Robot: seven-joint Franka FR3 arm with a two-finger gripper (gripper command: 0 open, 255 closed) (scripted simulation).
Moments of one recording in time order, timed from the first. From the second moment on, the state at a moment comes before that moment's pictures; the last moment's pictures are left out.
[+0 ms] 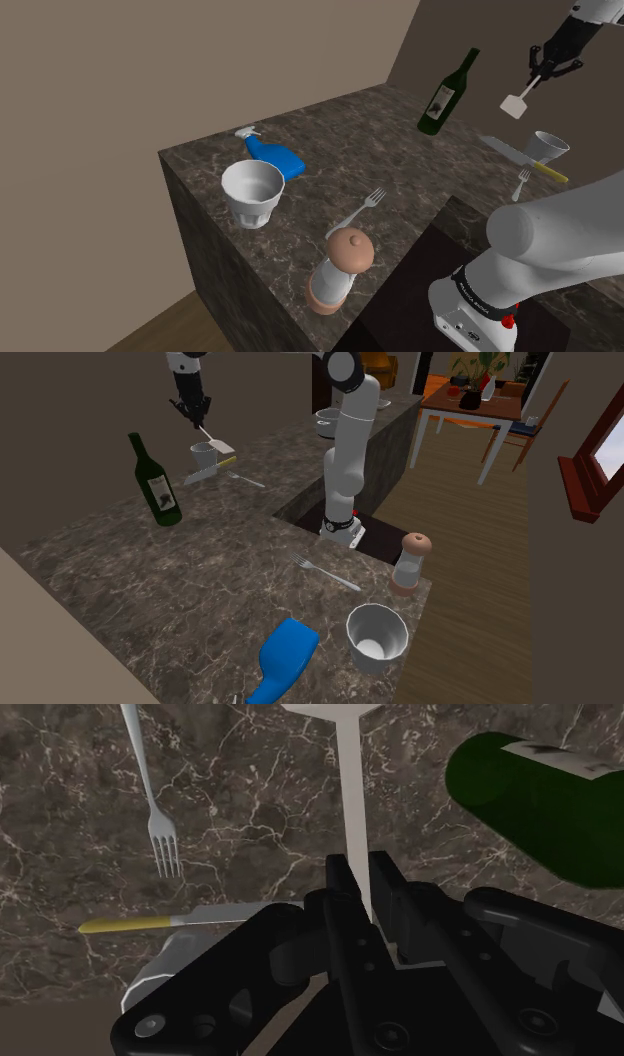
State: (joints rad) arm -0.71 -0.18 -0.28 -1.77 -0.08 1.65 0.47
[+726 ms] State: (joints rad) arm -0.72 -0.20 -0.28 -1.94 -0.09 1.80 0.48
